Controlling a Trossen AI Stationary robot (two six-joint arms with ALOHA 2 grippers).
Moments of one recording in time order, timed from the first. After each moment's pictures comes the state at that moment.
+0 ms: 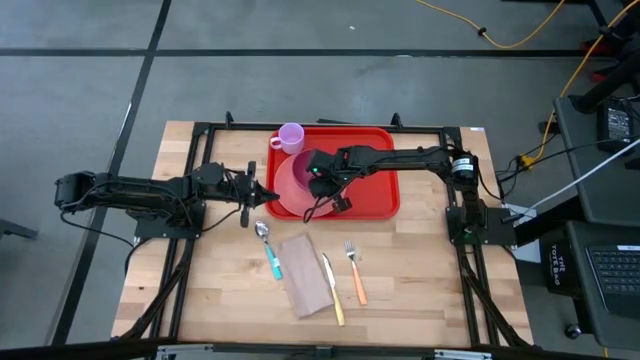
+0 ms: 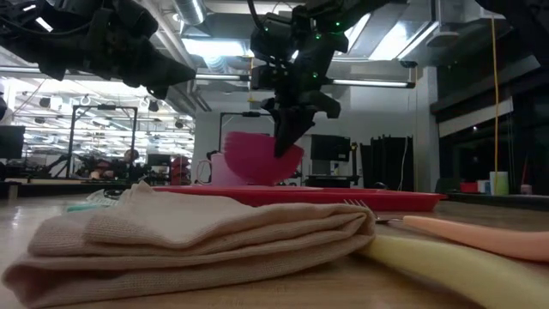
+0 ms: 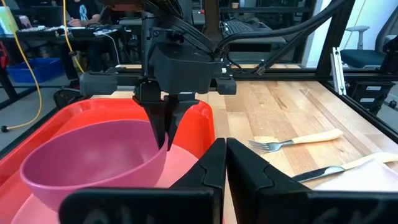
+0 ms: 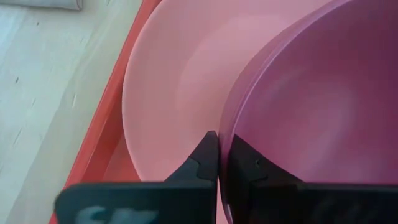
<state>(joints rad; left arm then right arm) 0.21 0.82 0.23 0.44 0.20 0.01 -0.18 2.04 1.65 -0.78 -0.02 -0.63</state>
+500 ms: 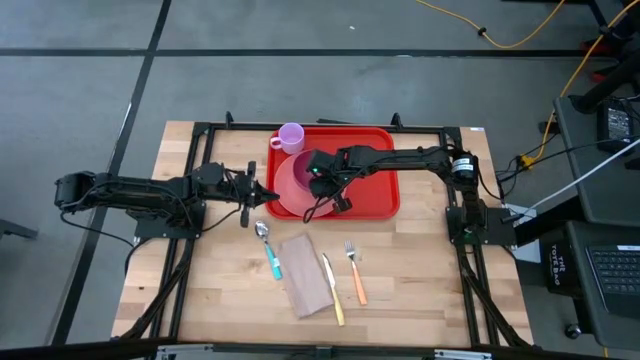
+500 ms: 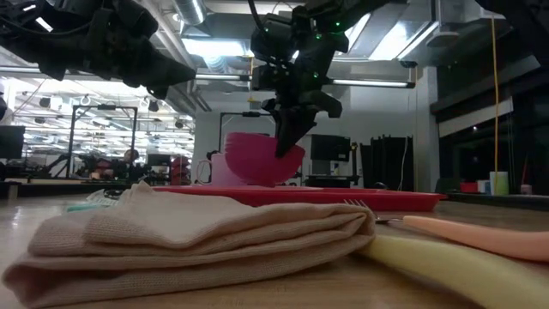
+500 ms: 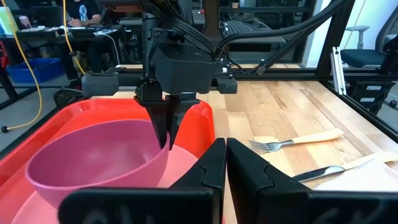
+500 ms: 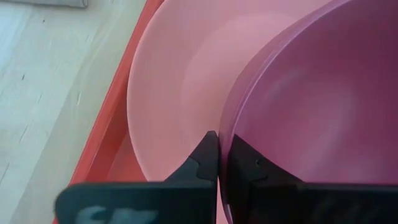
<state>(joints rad) 0.21 0.82 0.23 0.44 0.20 0.01 -0.18 2.04 1.65 -0.79 -0.03 -0.63</state>
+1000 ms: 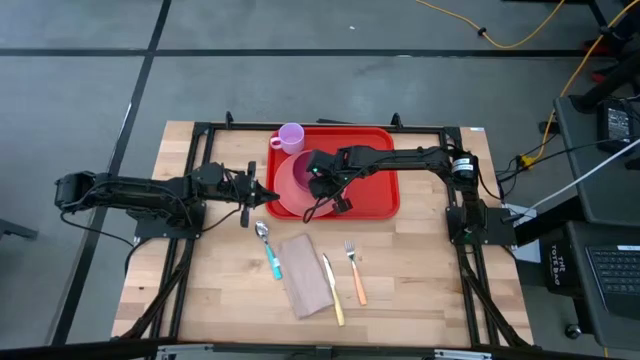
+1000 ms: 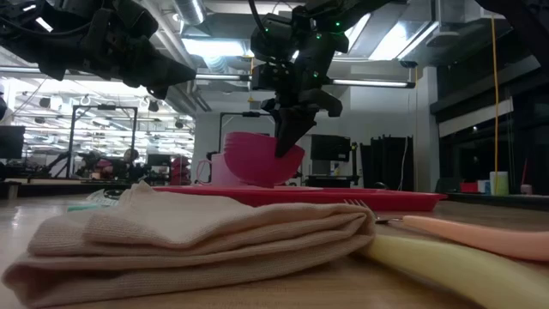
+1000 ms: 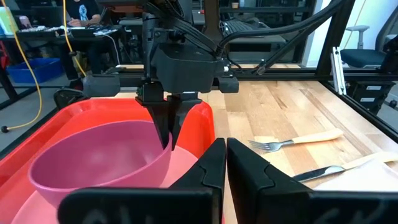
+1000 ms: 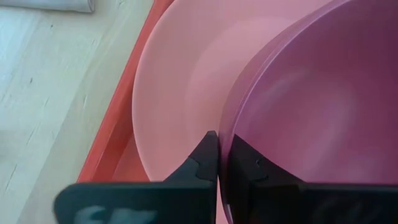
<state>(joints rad) 0.21 0.82 0.23 0.44 0.20 0.01 -0.18 2.04 1.65 -0.79 -0.05 -0.63</state>
